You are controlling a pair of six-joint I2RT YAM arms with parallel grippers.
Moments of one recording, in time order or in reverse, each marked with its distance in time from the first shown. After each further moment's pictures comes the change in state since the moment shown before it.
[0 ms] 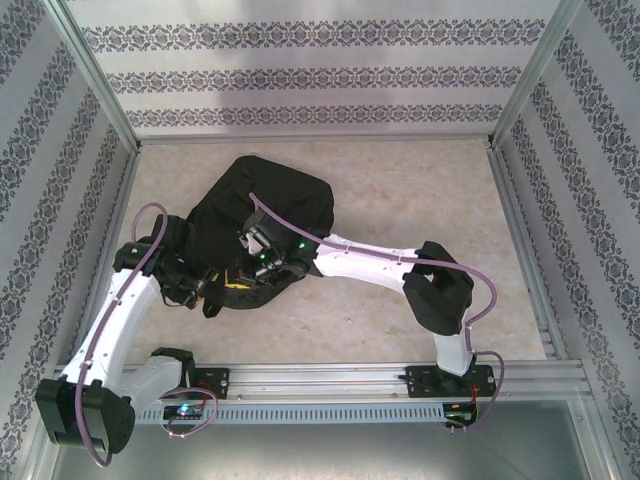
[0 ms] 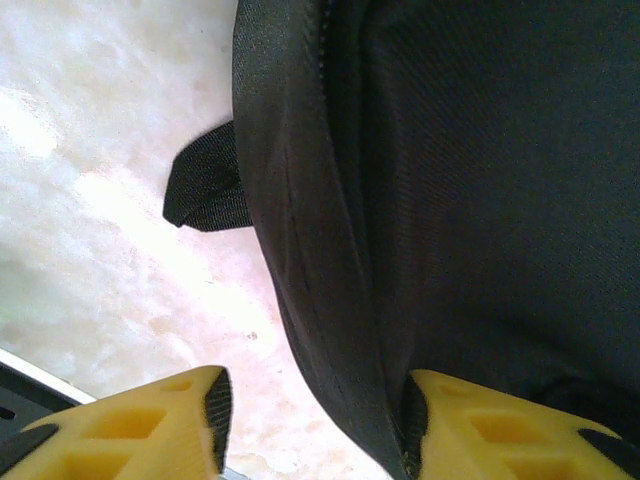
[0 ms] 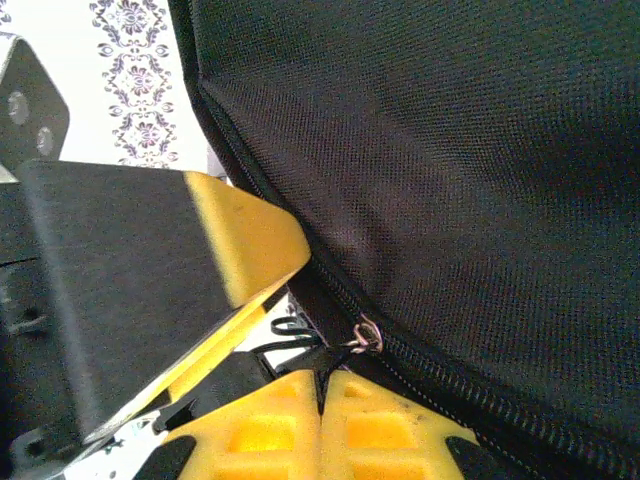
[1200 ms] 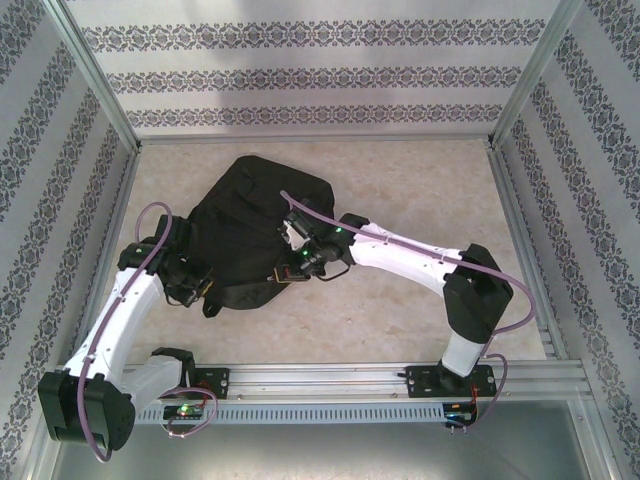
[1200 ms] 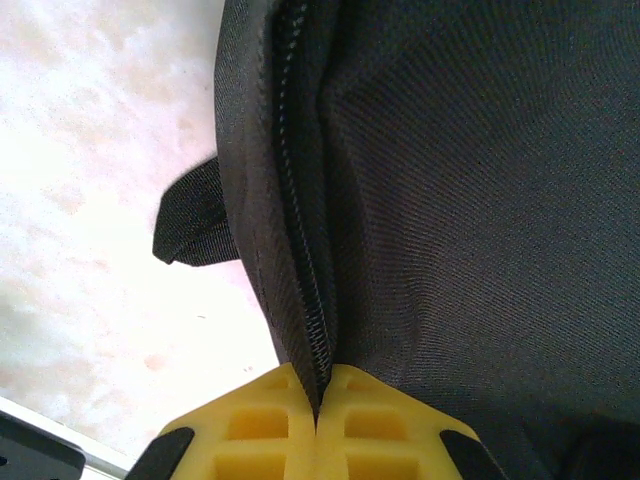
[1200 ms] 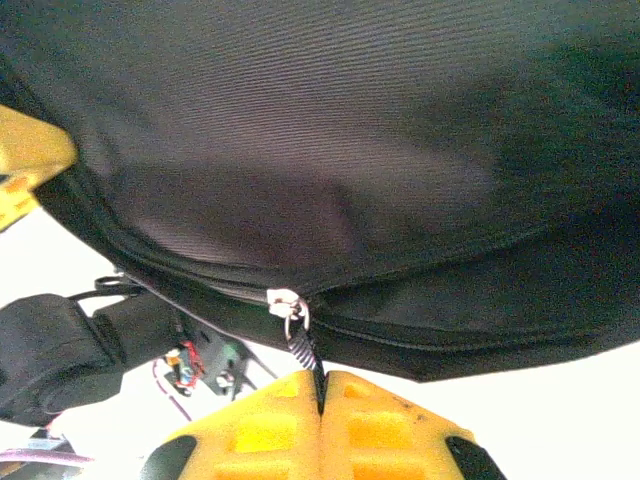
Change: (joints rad) left arm -0.002 0.001 -0.020 0.055 -0.041 0.040; right arm -0.141 -0.193 -0.135 -0.369 0.082 -0.384
